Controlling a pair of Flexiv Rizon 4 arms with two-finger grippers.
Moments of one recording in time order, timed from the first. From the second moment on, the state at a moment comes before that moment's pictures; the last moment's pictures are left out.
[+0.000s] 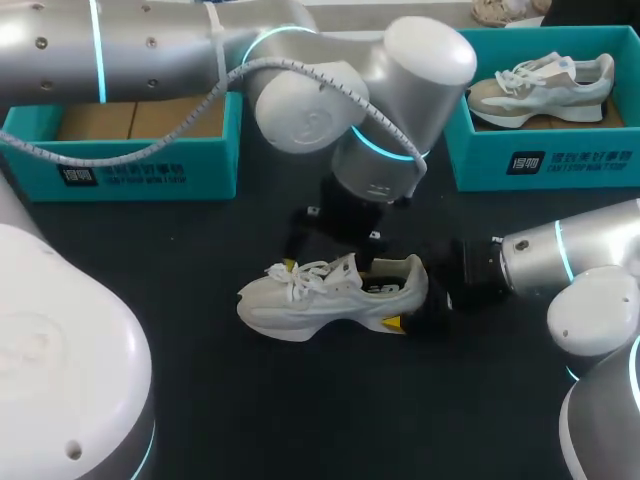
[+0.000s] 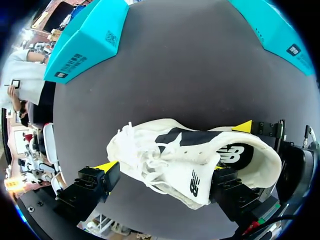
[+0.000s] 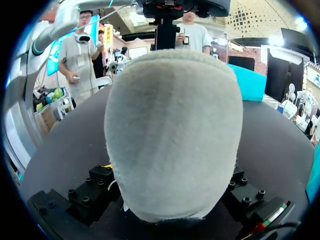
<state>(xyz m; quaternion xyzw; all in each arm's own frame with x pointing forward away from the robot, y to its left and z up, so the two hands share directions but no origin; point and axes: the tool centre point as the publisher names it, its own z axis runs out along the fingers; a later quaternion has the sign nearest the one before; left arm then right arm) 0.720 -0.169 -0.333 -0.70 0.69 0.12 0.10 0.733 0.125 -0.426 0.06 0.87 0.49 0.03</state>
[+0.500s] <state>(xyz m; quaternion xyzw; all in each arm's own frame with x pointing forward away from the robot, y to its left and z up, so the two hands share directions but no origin) 0.706 -0.136 -0.314 -0.73 0.67 0.13 0.09 0.733 0.125 -0.426 0.06 0.87 0.49 0.03</state>
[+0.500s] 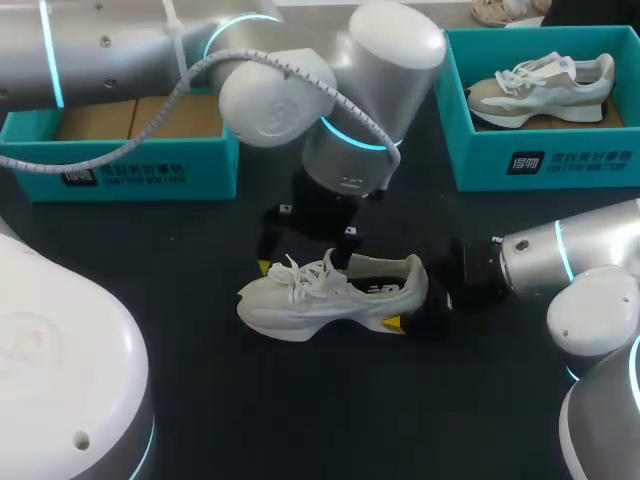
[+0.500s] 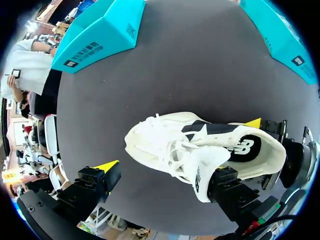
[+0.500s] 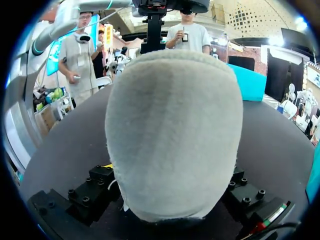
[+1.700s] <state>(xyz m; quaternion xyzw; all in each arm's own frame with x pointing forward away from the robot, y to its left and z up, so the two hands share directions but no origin) 0.700 -0.106 -0.318 -0.77 0.63 0.11 -0.03 0.733 0.125 -0.426 0.06 0.87 0.49 0.03</state>
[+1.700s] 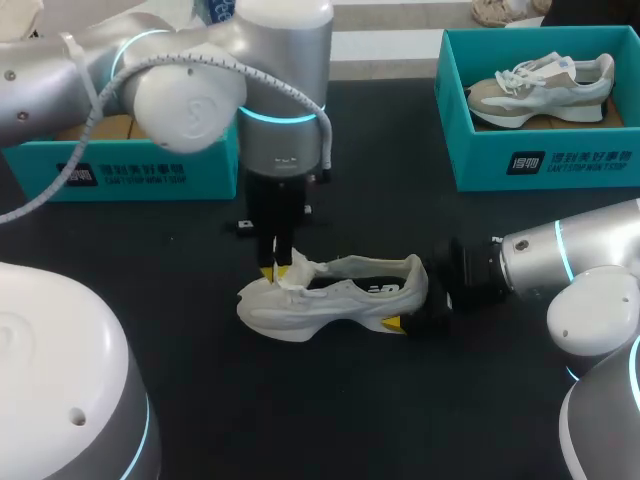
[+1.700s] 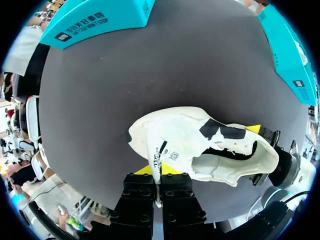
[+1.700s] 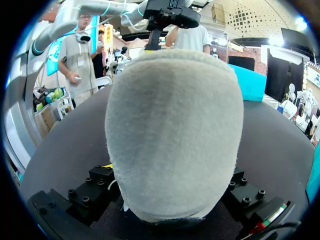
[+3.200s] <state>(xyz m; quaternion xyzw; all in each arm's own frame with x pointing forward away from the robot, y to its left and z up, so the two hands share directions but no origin) 0.695 -0.090 -0.310 -0.75 0.66 0.06 -0.10 0.733 0.125 -0.426 0.06 0.87 0.49 0.03</state>
